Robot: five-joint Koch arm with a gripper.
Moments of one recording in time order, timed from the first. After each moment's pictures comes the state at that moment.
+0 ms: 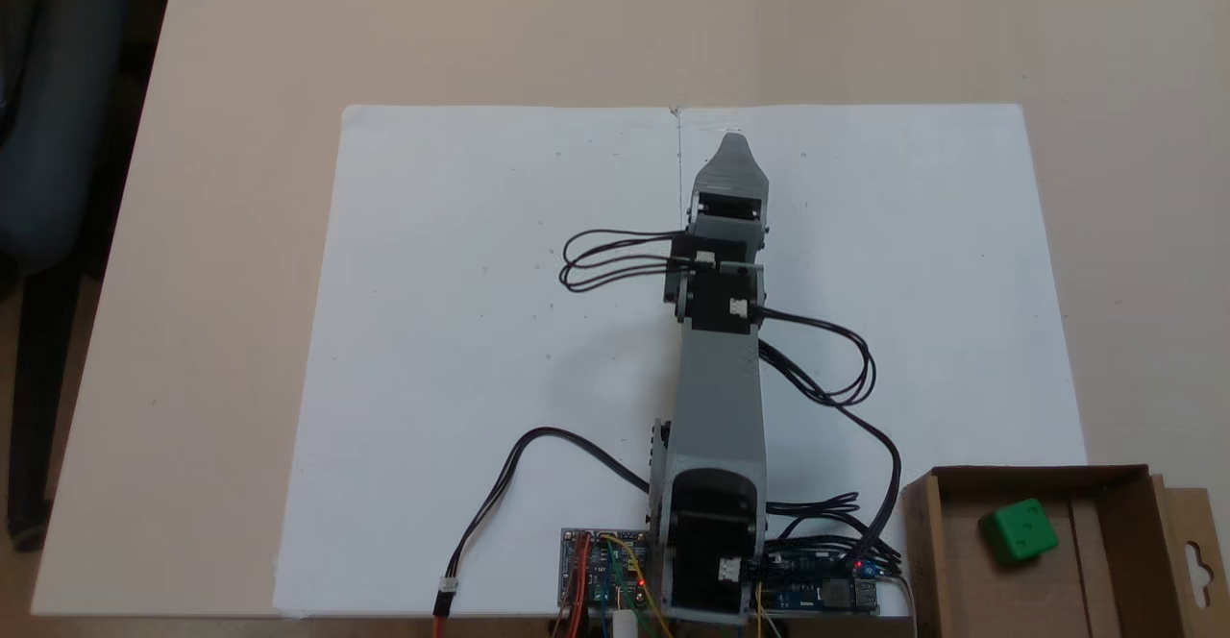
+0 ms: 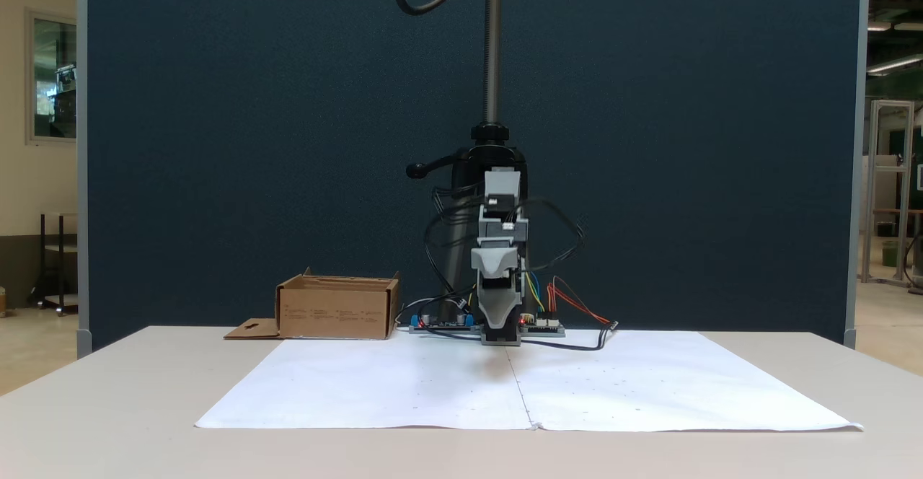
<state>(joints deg) 4.8 123.0 143.7 -12.7 2.0</state>
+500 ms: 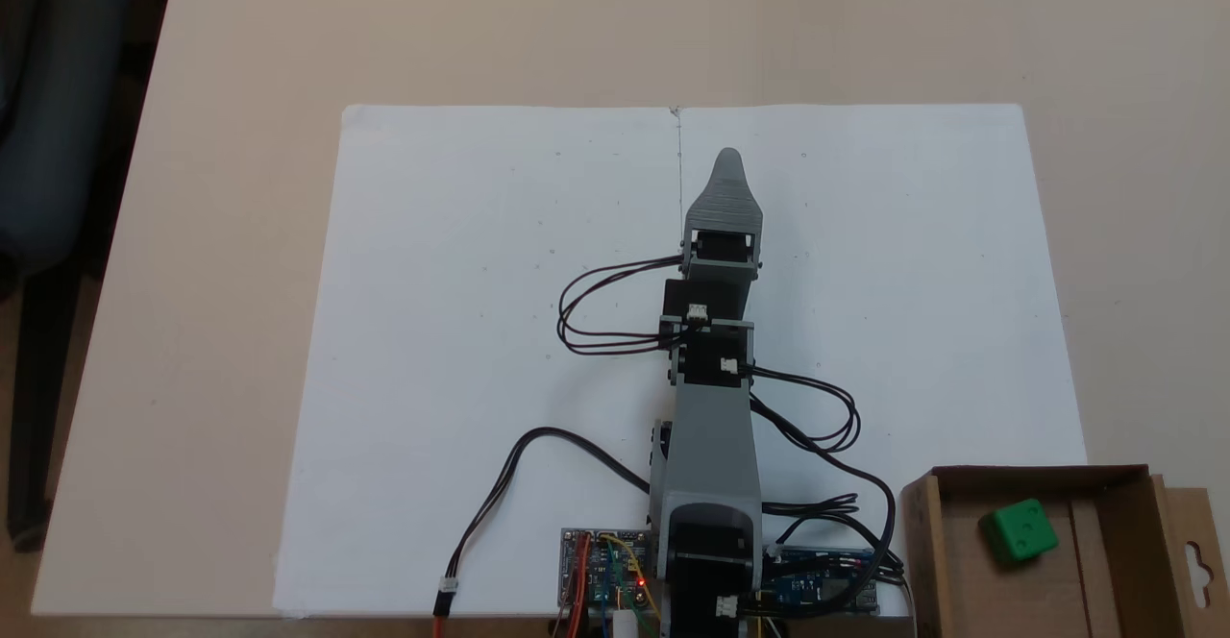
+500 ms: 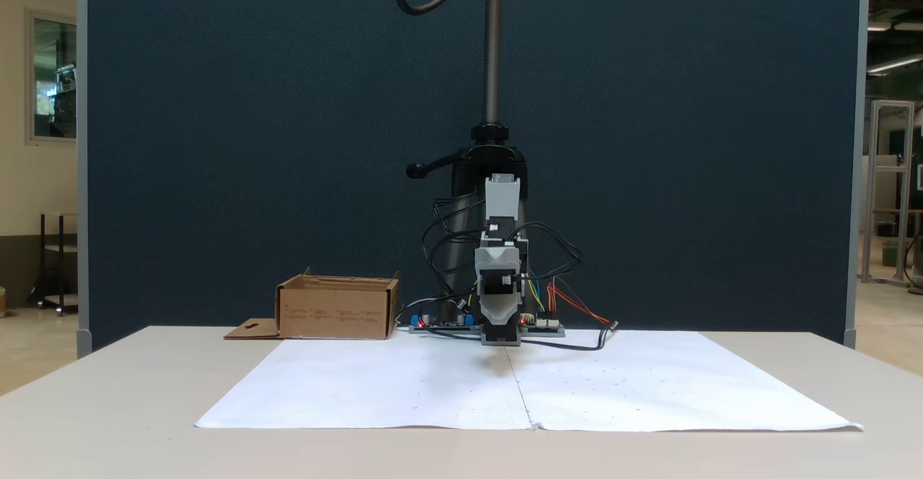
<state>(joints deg) 4.0 129.1 160.3 -40.4 1.8</state>
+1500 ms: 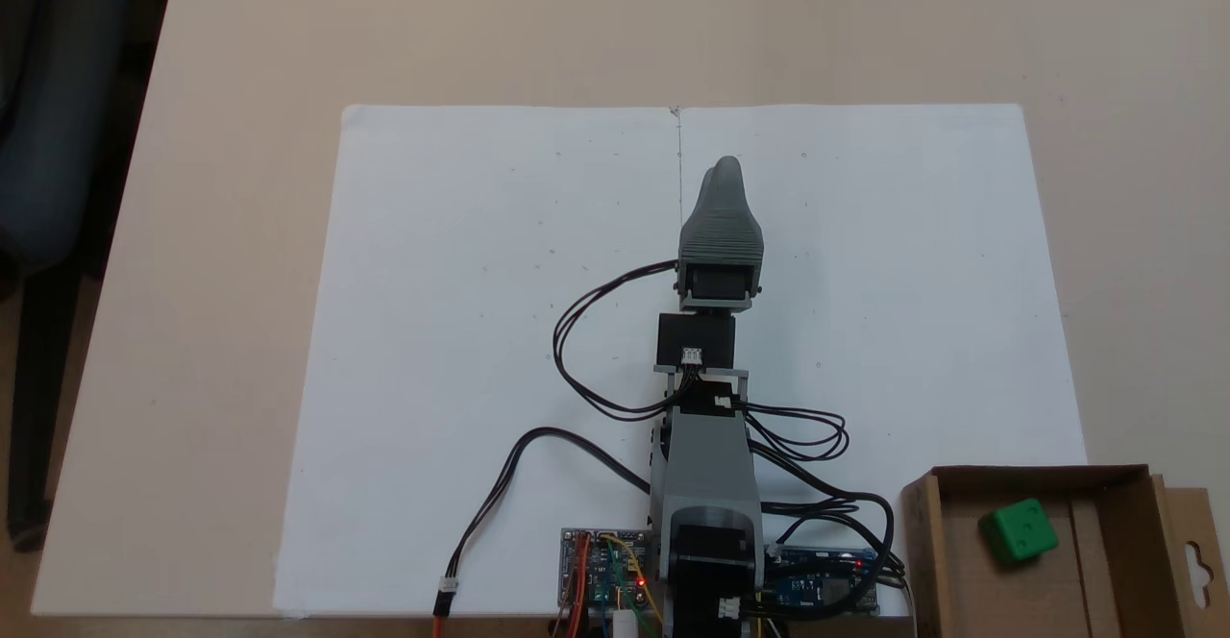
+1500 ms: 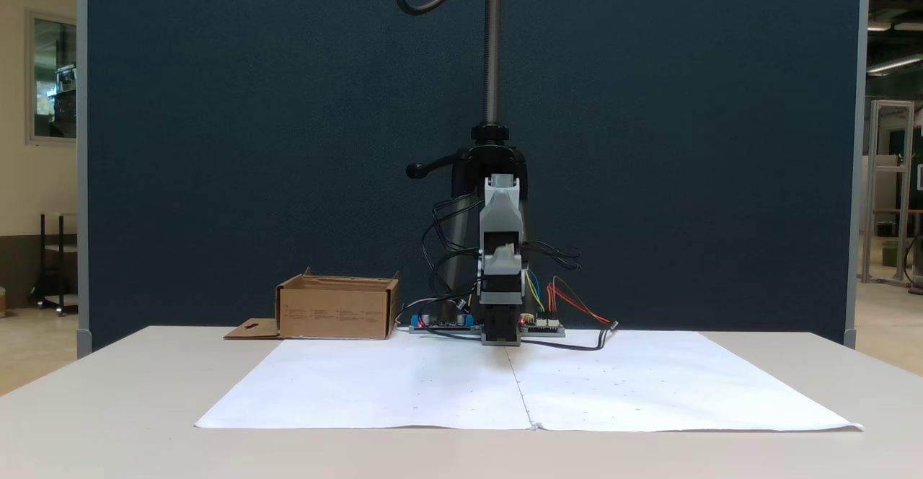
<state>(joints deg) 3.3 129.3 175.5 -92.0 1.8</state>
